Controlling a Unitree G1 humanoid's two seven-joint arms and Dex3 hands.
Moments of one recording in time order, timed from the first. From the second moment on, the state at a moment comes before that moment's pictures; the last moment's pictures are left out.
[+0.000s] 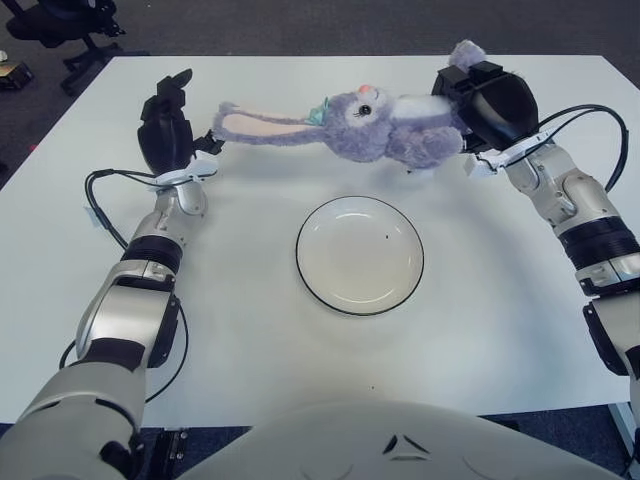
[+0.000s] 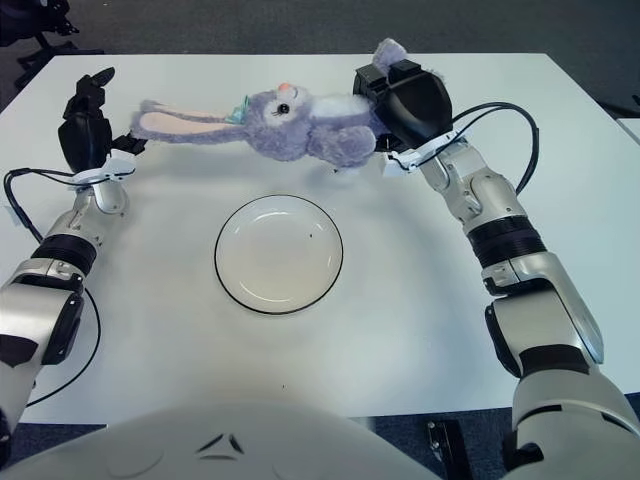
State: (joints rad) left arm -0.69 0.44 -0.09 1.01 0.43 -0.39 0.65; right arm -0.72 -0.66 0.35 0.50 -0.85 -0.44 -0.43
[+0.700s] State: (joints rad) left arm -0.70 0.42 -0.08 1.01 0.38 -0.41 0.56; right arm -0.76 -0.66 0.35 0.67 -0.89 -0.65 -0.66
